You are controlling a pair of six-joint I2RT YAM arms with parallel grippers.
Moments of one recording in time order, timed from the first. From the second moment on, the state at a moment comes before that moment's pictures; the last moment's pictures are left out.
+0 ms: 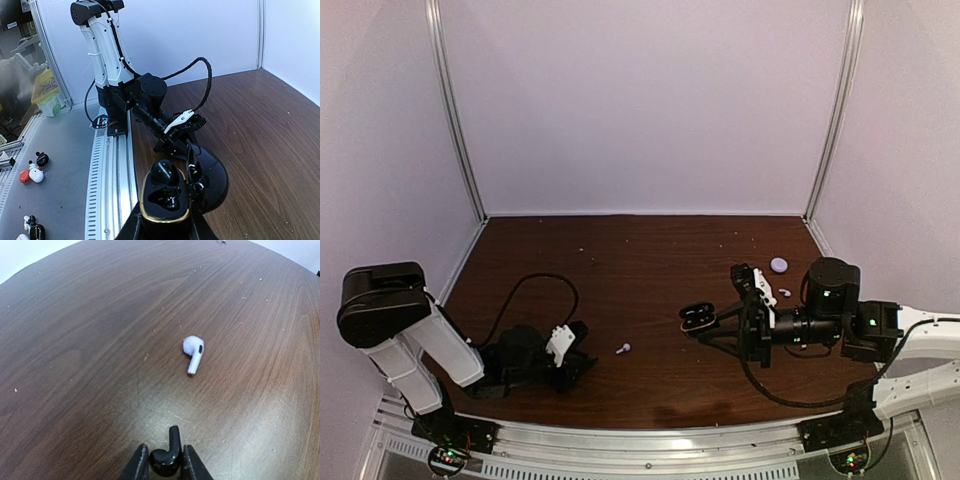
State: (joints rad) left arm -0.96 1.65 0.19 0.94 -0.02 -0.07; right arm 1.05 0.87 0.58 0.07 -0.35 0.09
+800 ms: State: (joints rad) left arm -1.00 1.43 0.26 0.60 -0.04 -0.06; right arm 1.05 0.87 0.58 0.08 -0.35 0.08
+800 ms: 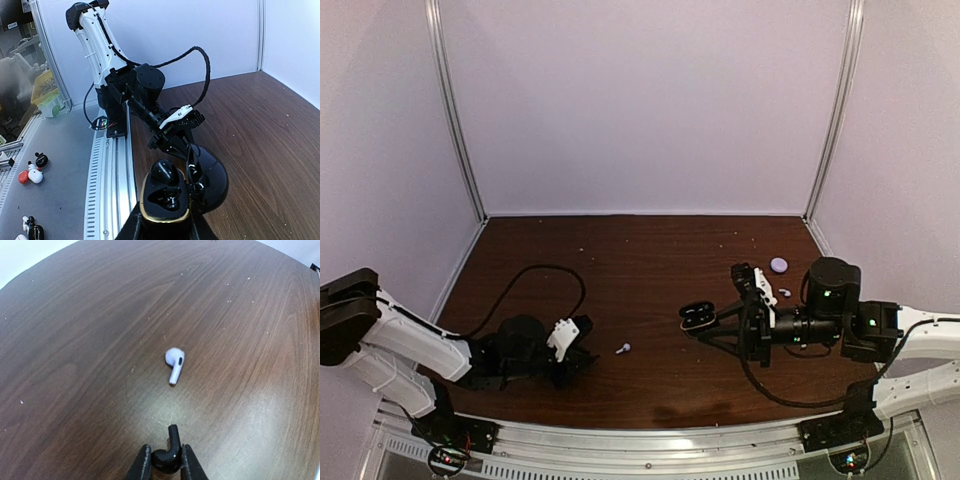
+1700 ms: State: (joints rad) left arm -1.30 1.28 1.09 -0.34 0.03 0.09; right arm 1.07 0.90 0.48 0.23 -0.25 -0.14
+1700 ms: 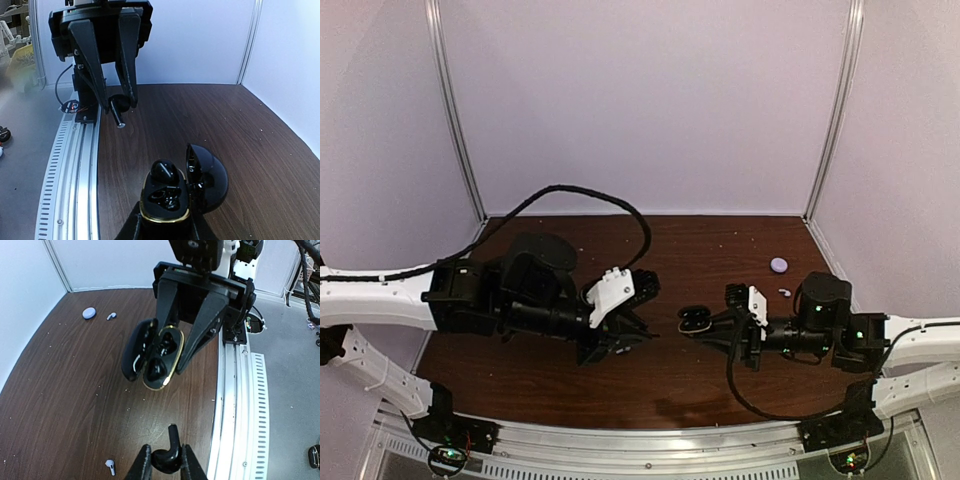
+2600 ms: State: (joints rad) left arm -1.33 1.50 1.38 -0.51 0.02 0.18; right arm 1.12 1.00 0.48 0.26 -0.25 -0.16
